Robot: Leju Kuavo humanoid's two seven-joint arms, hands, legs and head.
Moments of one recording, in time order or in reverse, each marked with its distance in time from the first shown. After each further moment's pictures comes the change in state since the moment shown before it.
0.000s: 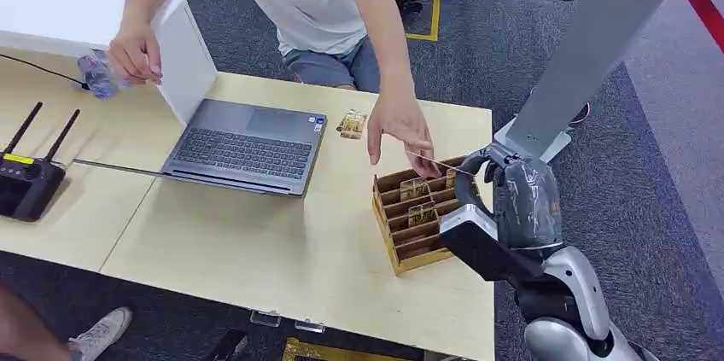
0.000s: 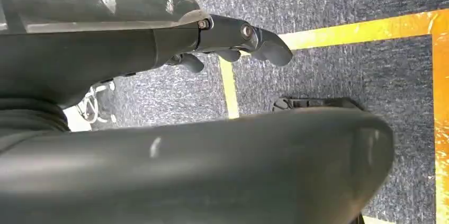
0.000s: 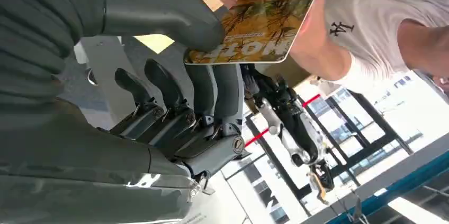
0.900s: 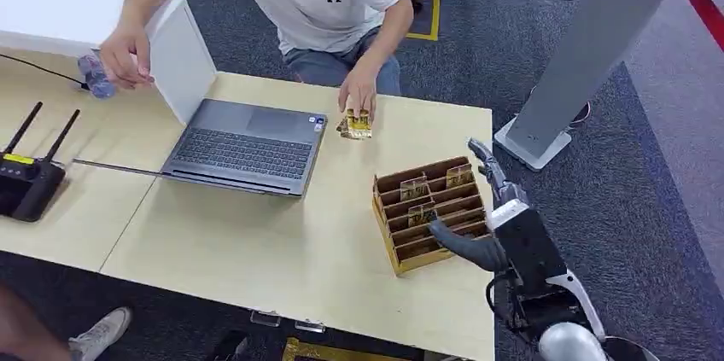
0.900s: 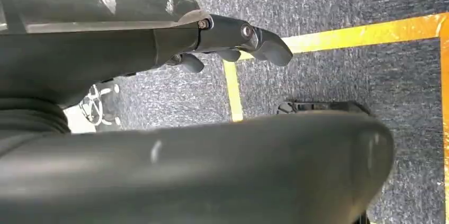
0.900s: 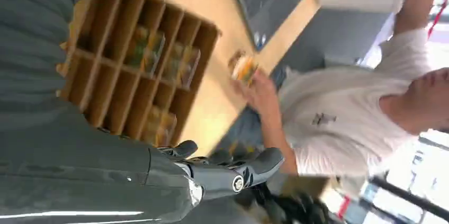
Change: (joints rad) left arm 0.001 0.001 -0.013 0.000 0.010 0.014 0.014; right arm 0.137 -0.002 -0.063 0.023 -0.662 0.066 -0.184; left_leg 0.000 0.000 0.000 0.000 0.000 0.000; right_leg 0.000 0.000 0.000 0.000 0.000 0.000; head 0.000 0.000
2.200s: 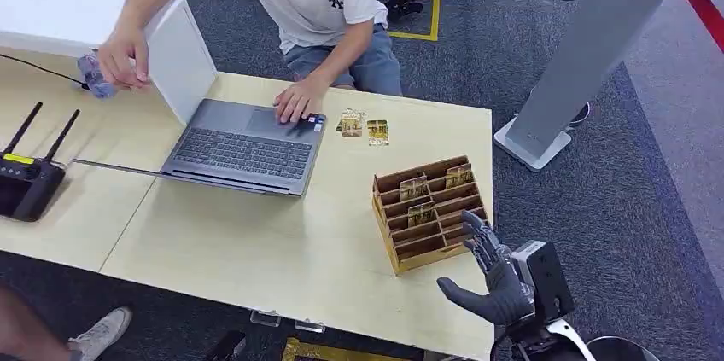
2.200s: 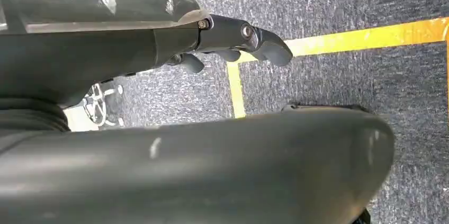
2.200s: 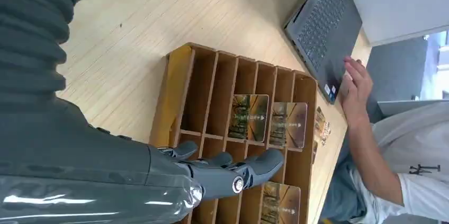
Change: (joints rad) left arm -0.001 0.005 -0.003 0.000 -0.001 0.004 0.011; right arm 0.217 -0.023 -0.095 0.065 -0.266 0.148 -0.038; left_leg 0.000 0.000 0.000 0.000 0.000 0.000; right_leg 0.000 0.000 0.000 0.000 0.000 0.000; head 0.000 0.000
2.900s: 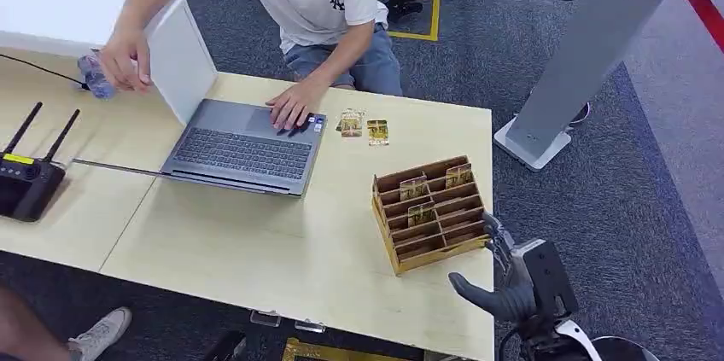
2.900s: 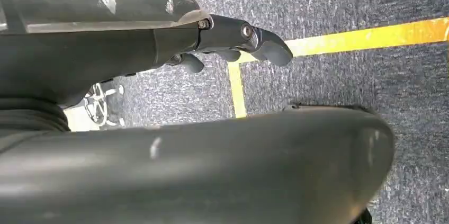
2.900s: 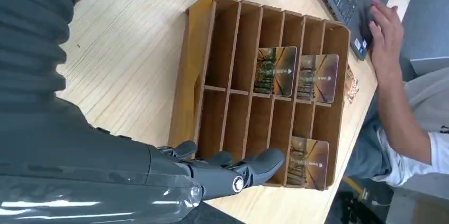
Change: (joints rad) left arm 0.000 0.000 0.000 0.000 0.000 0.002 0.004; right arm 0.026 0.010 -0.050 0.000 0.143 -0.093 0.082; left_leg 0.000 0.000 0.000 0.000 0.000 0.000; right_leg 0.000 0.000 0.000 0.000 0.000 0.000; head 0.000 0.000
